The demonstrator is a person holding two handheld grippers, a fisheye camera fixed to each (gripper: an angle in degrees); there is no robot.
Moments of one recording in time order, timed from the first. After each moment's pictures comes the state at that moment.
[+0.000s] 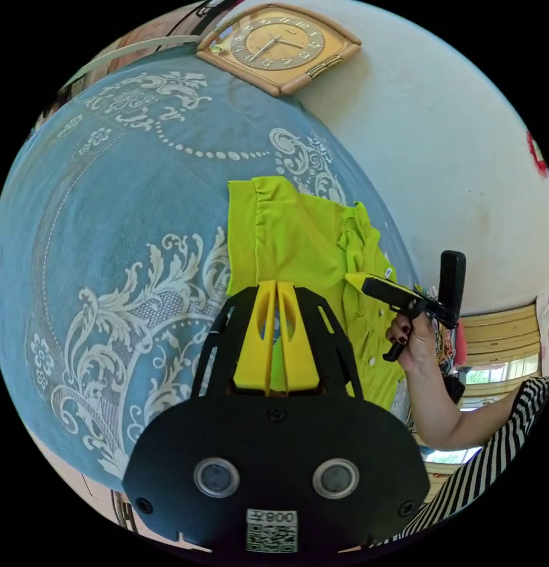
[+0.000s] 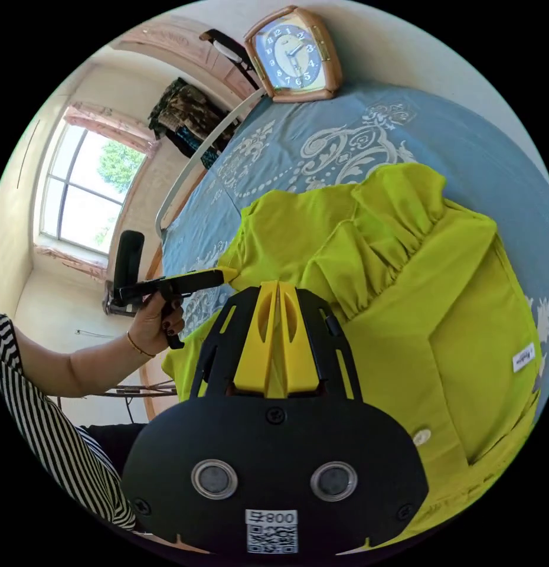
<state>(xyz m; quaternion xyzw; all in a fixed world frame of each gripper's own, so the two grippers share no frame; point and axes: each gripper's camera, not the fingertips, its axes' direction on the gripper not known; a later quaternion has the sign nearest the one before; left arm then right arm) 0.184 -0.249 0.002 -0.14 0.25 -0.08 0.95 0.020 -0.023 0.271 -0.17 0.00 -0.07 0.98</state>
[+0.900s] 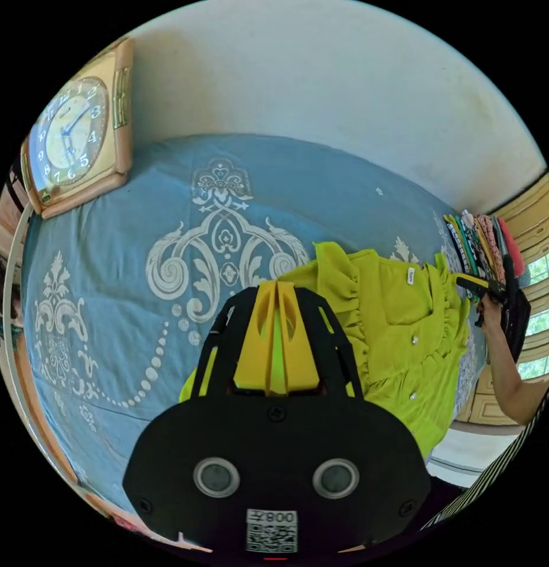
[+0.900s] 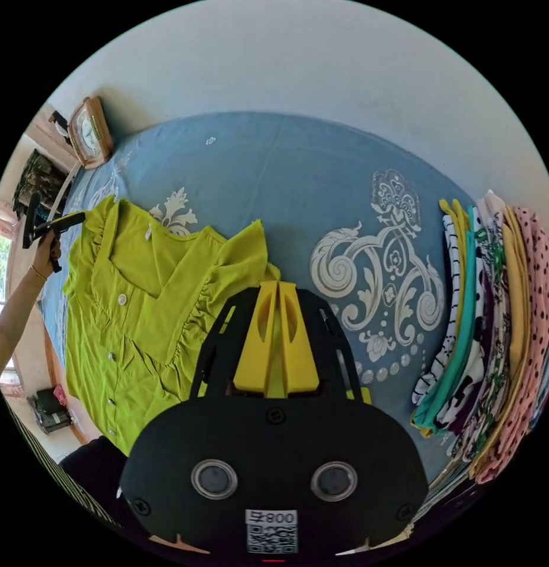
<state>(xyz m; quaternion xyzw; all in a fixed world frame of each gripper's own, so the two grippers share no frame) 0.398 -0.404 0.111 -0.15 0.17 0.20 0.95 0.146 0.092 -0.109 -0.08 0.36 0.09 0.92</state>
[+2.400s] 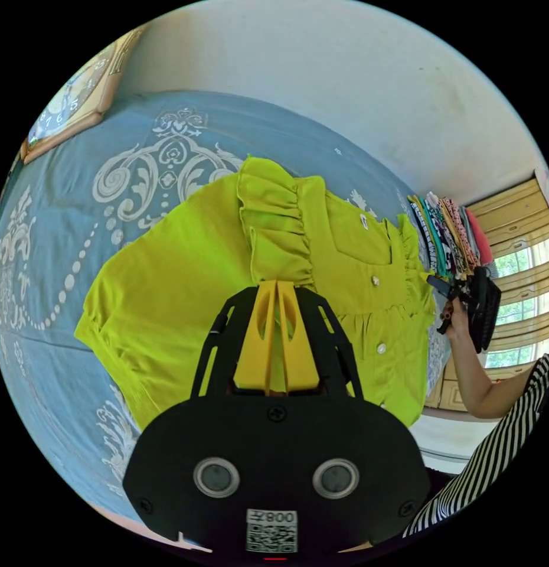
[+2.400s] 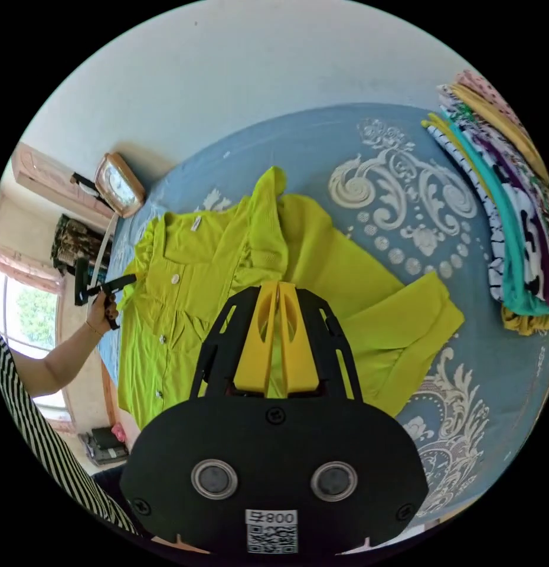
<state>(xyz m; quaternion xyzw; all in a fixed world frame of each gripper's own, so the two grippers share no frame) 0.453 -0.275 0.314 -0.19 0.24 0.18 0.93 0.128 0.349 -0.295 0.05 0.24 0.17 0.95</state>
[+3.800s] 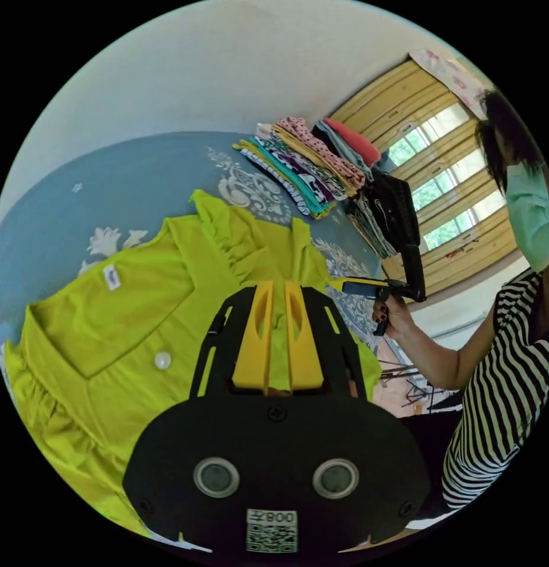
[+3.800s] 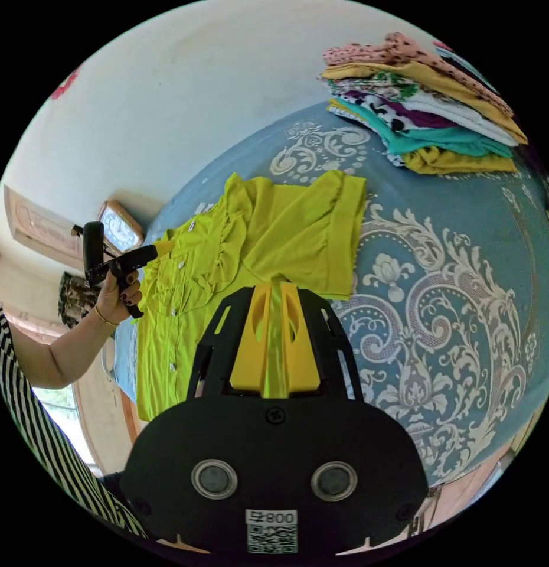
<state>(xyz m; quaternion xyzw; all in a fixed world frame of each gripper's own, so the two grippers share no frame) 0.754 -0.069 0.530 -0.19 0.46 0.44 0.74 0.110 0.639 -0.348 0.14 0.23 0.30 0.92</state>
